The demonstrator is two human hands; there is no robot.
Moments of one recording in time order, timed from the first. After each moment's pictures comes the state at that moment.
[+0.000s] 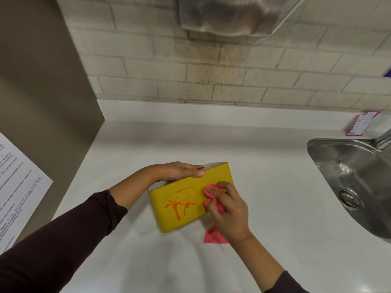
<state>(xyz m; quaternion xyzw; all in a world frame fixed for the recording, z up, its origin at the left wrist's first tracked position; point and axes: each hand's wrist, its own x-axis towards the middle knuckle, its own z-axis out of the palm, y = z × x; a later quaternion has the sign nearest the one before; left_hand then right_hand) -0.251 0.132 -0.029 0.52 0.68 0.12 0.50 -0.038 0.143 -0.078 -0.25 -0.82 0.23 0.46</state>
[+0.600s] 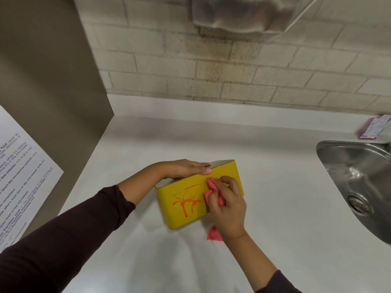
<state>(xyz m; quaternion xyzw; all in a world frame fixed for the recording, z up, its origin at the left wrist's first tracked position) -0.246 0.130 -0.028 0.51 0.68 0.13 0.51 -0.057 0.129 -0.068 -0.32 -0.78 0.25 0.48</state>
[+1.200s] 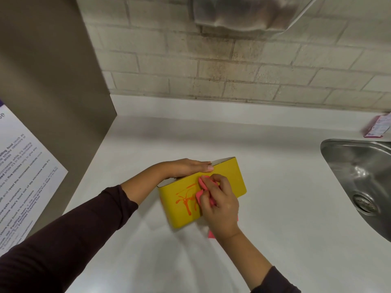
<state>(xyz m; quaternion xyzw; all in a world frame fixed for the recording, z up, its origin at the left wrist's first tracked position) -0.247 0.128 -0.030 0.49 0.69 0.17 0.51 -0.073 0.119 -0.070 -0.27 -0.81 0.25 0.46</state>
